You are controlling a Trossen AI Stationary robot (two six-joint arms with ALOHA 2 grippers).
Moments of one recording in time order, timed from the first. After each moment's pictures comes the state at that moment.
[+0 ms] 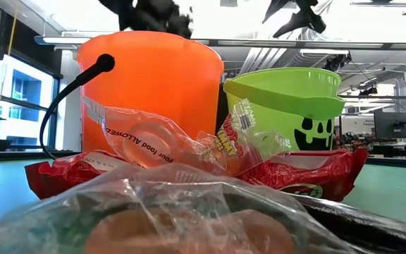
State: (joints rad) left arm 0.47 1.60 1.36 -0.49 0.35 -0.13; right arm -0.26 1.18 1.34 -0.79 0.21 0.70
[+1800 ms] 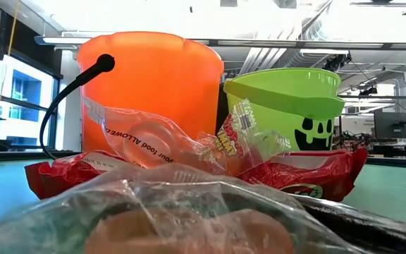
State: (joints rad) left arm -0.27 1.09 1.04 -0.29 -0.01 -0.45; right arm 0.67 1.59 1.34 -0.73 0.15 1.80
